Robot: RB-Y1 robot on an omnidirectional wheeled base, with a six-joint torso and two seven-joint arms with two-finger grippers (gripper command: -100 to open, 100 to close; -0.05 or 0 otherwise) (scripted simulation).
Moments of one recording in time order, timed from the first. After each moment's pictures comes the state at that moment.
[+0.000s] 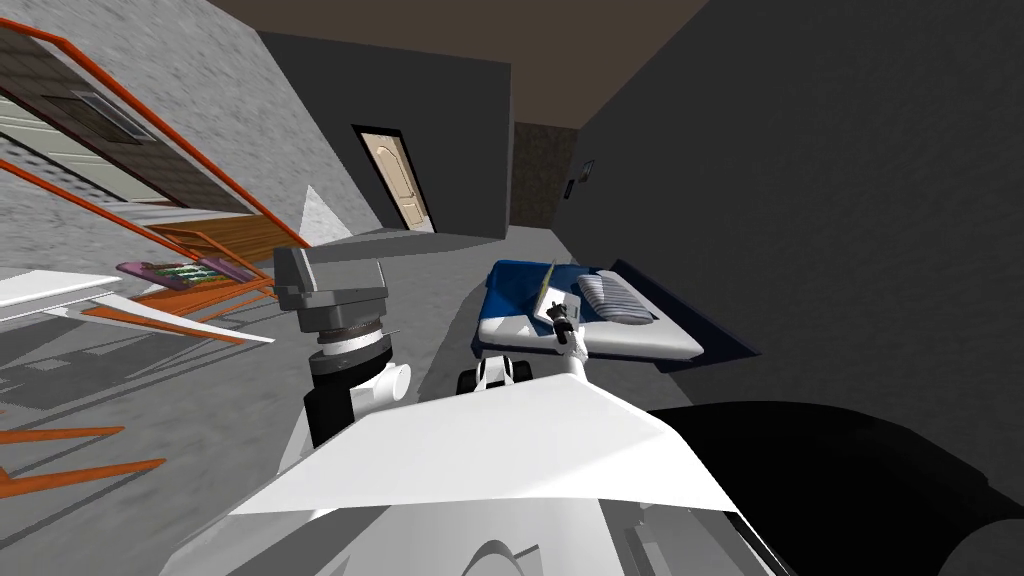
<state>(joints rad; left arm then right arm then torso) 0.45 0.04 0.00 -2.37 -0.07 -0.53 0.17 -0.06 0.00 -0.53 -1.23 1.04 -0.33 1.42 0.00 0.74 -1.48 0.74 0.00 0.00</state>
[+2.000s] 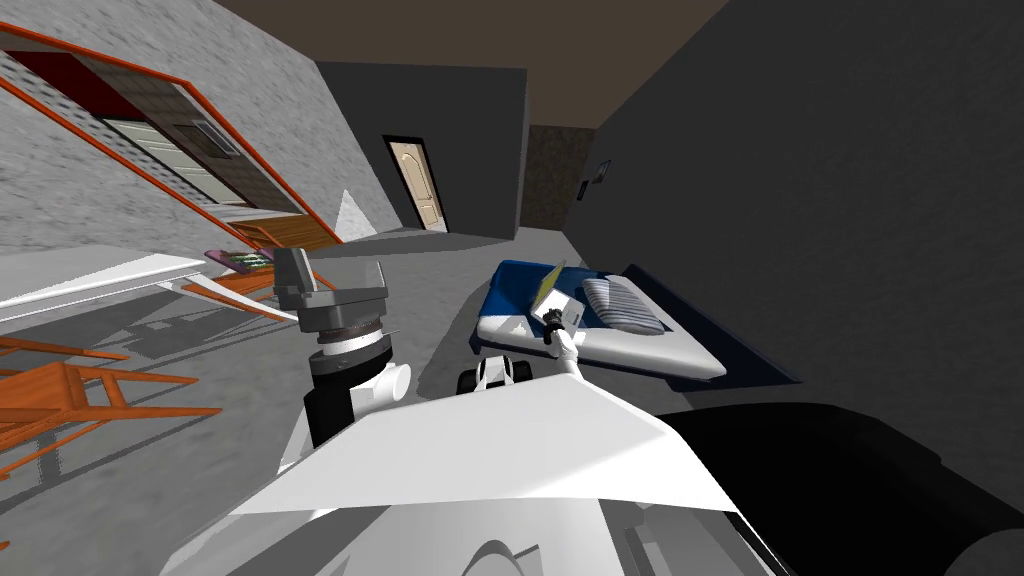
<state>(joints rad) 0.45 0.04 0.00 -2.37 -0.07 -0.53 0.17 0.03 -0.07 -0.18 -1.30 1.31 0.18 0.96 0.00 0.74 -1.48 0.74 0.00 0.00</state>
